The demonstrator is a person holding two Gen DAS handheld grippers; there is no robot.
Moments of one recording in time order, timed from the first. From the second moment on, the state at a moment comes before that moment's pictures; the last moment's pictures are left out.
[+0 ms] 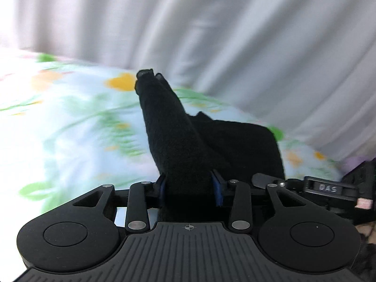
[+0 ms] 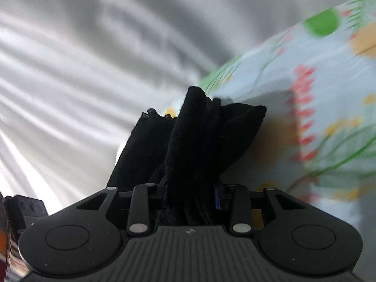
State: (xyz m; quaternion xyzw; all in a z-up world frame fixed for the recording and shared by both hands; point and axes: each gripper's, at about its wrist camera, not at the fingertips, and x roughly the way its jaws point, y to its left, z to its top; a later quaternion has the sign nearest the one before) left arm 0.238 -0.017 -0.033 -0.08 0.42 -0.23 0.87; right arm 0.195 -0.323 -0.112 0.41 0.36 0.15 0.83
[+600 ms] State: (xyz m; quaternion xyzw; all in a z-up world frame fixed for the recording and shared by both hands) left arm 0.268 -0.003 -0.071 -0.06 0.39 -0.01 0.92; right arm 0.257 -0.190 -0.086 0.17 0.33 0.00 0.93
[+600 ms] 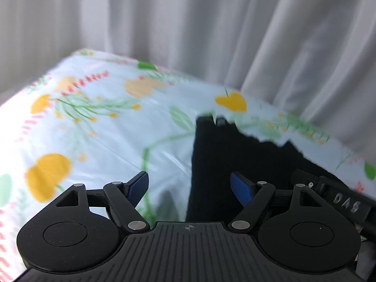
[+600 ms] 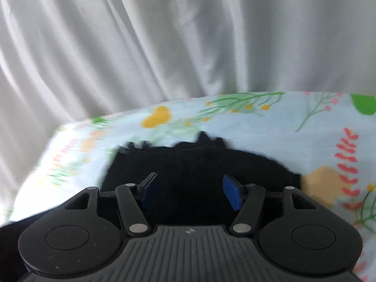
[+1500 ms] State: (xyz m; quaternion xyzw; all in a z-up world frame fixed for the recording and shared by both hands) left arm 0.190 0.000 -0.078 -0.05 0.37 -0.04 0.93; right arm 0.154 -0.198 -0.093 0.02 0.36 -0.03 0.93
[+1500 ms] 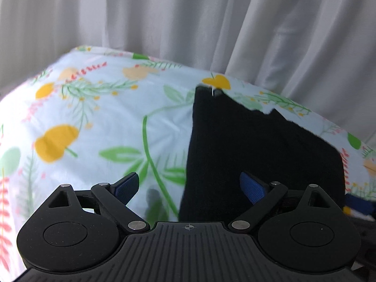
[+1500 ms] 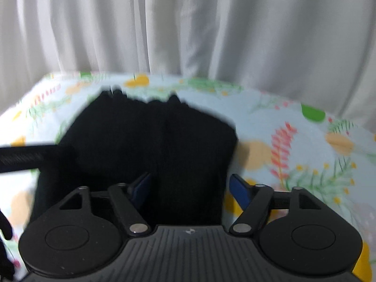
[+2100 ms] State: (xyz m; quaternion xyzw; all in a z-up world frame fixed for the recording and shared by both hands) left arm 0.068 0.011 -0.072 0.14 0.46 -0.05 0.88; right arm 0.046 -0.166 -0.084 0.03 0.51 -0.05 0.86
